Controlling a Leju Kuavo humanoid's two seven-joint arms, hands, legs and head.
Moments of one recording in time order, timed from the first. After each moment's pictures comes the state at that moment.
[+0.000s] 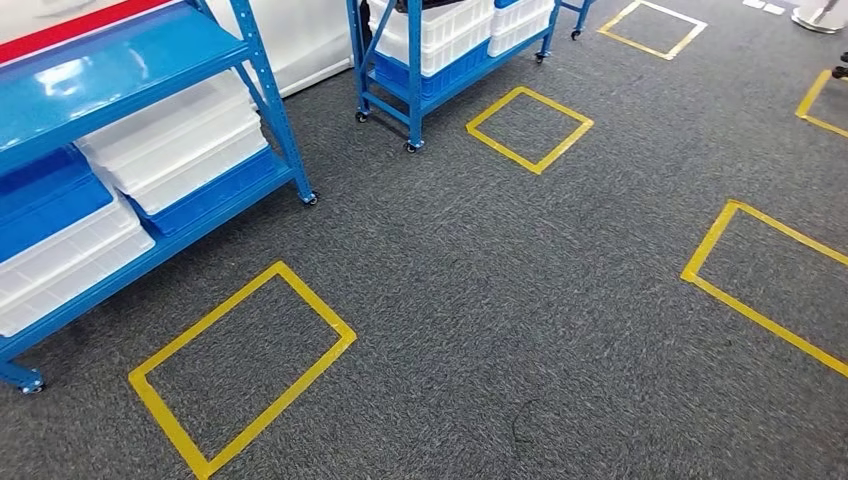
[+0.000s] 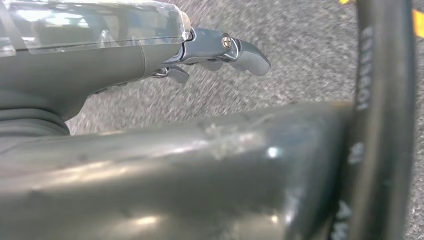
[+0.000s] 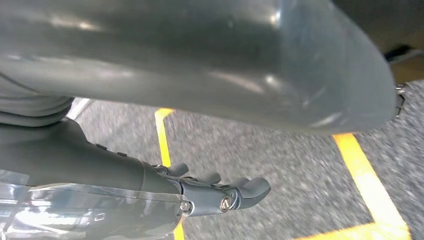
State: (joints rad) left arm -0.07 -0.12 1.15 -0.23 -1.27 0.17 -0.29; right arm -0.04 0.16 -0.81 -0.20 1.08 -0.09 -0.05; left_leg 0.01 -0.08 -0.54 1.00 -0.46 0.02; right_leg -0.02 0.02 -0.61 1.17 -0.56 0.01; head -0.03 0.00
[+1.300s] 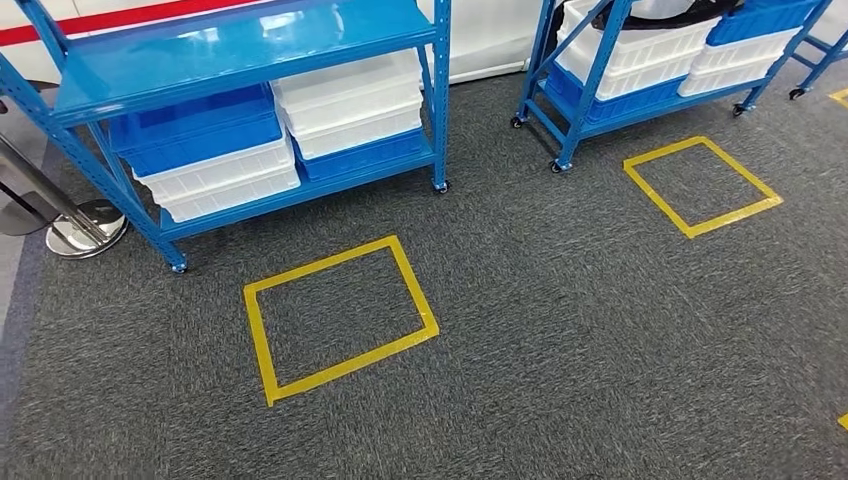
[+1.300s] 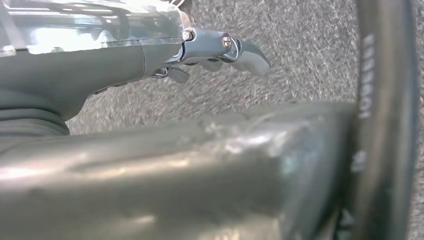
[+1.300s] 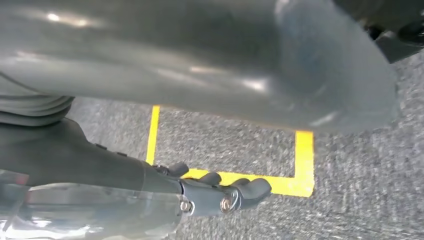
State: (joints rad) left arm -0.07 -0.12 1.17 -0.23 -1.25 0.18 -0.33; right arm -0.04 0.15 -0.84 -0.20 1.09 -0.09 -0.07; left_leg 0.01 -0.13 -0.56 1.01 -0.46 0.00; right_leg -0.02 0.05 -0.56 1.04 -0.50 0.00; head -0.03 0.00
